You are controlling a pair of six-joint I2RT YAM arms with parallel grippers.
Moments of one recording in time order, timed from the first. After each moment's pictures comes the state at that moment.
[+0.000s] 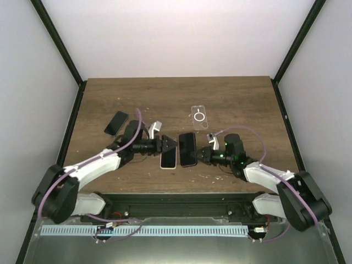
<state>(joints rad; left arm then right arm) -0.59 1.35 0.63 0.14 0.65 -0.89 0.46 1.26 0.34 0.39 -0.75 0.90</state>
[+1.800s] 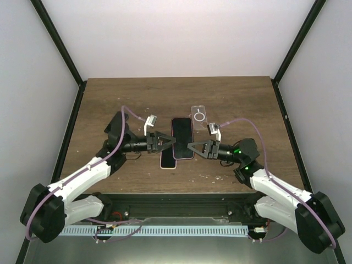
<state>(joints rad) -0.57 1.10 0.61 0.41 0.89 -1.16 0.55 0.97 0.35 0.85 -0.86 1.30</state>
